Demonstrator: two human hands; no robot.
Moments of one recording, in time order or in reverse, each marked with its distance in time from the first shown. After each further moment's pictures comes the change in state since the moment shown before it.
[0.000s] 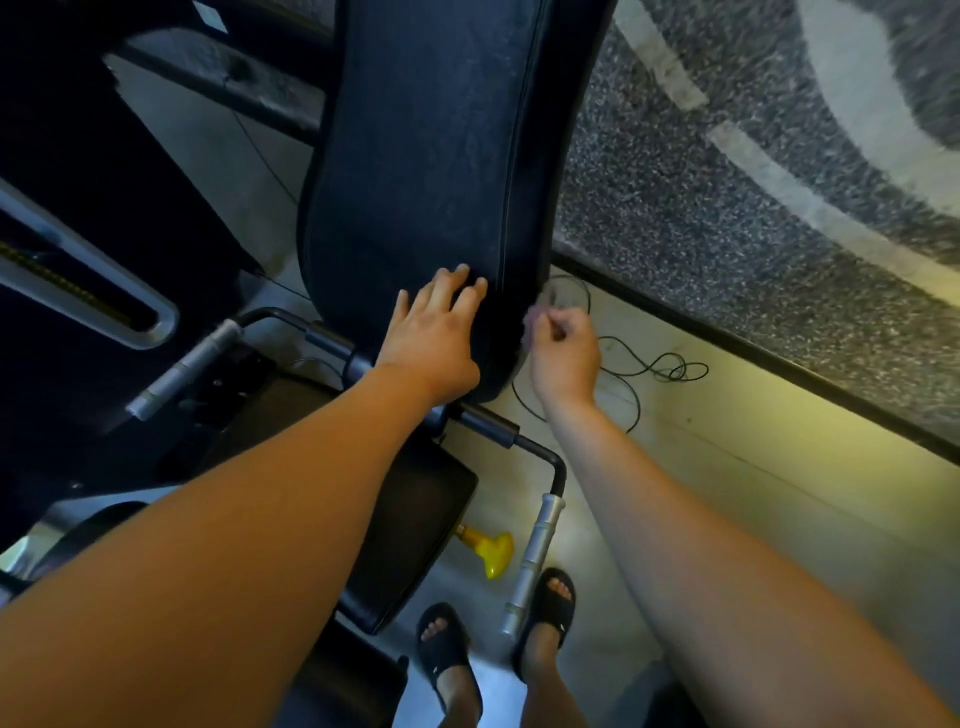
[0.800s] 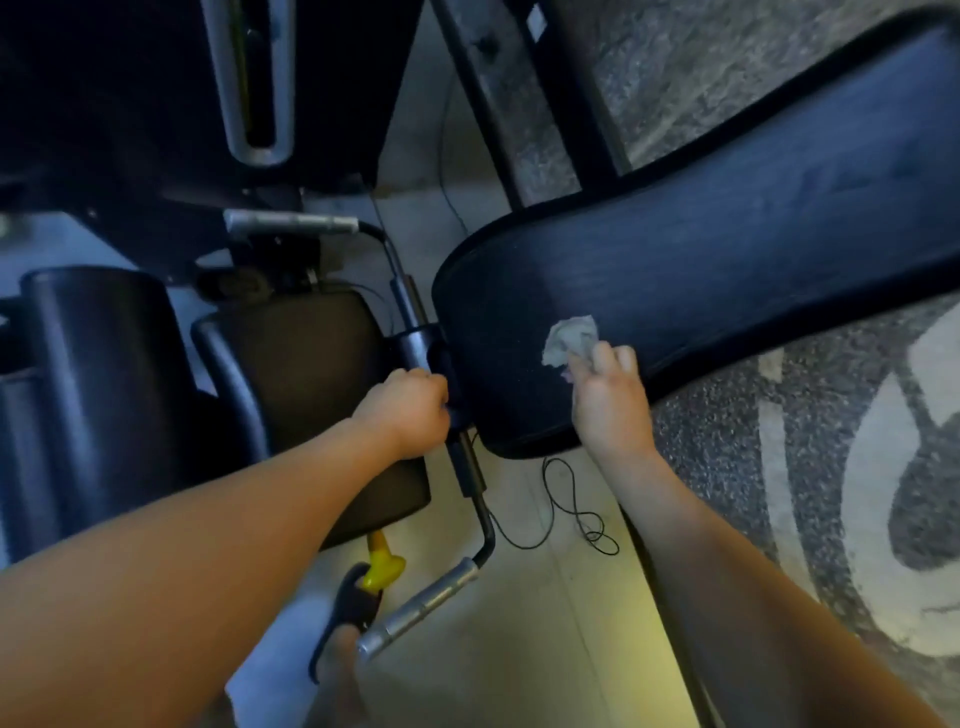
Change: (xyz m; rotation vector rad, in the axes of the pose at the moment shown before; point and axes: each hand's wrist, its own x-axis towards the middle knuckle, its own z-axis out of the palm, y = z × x) left_hand -0.109 -0.079 0.043 -0.624 0.005 -0.495; right_hand 0.022 -0.092 0.049 -1.337 -0.454 -1.421
